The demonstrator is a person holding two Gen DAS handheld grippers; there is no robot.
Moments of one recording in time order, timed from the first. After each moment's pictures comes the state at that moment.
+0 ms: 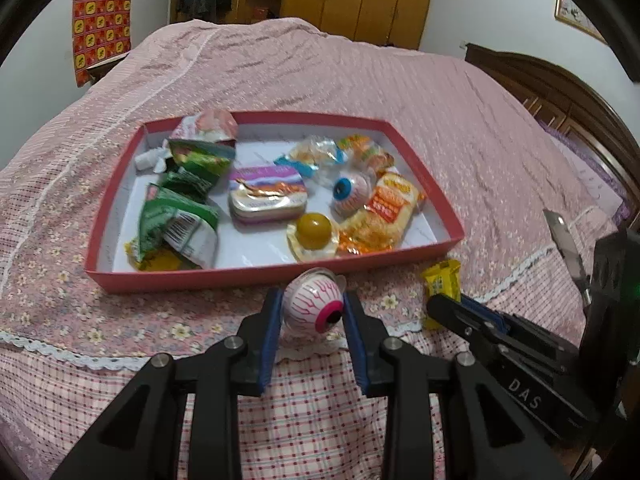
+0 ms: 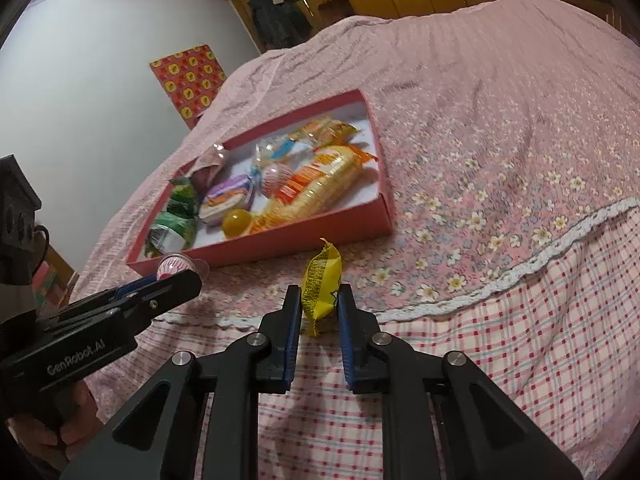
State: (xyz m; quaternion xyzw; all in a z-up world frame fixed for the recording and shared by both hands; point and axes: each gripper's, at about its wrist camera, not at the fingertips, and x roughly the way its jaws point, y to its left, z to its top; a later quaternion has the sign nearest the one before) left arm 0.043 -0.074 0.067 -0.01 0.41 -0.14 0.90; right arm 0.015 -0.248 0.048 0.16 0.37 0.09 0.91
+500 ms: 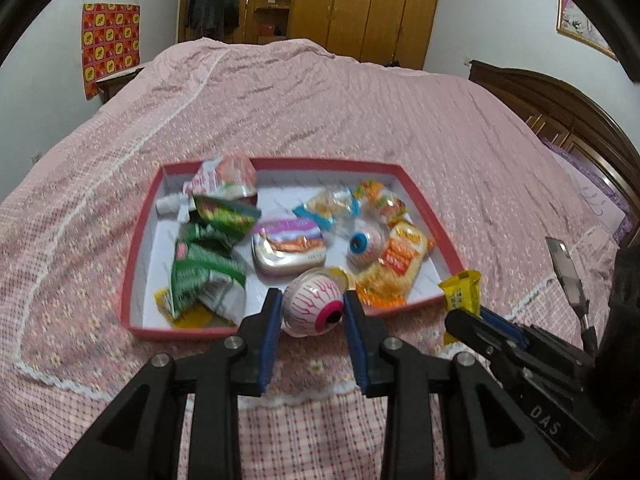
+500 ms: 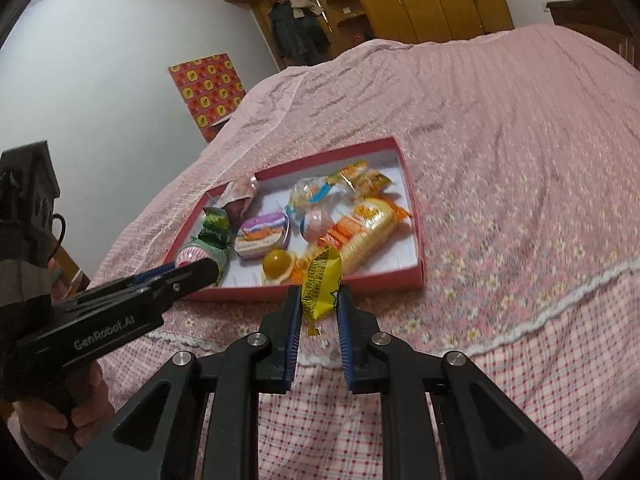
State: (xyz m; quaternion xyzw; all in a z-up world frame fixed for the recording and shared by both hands) left arm 0.058 -0.063 0.100 -0.02 0.38 -0.13 0.92; right arm 0.024 -0.232 0.087 0.13 0.34 0.11 0.93
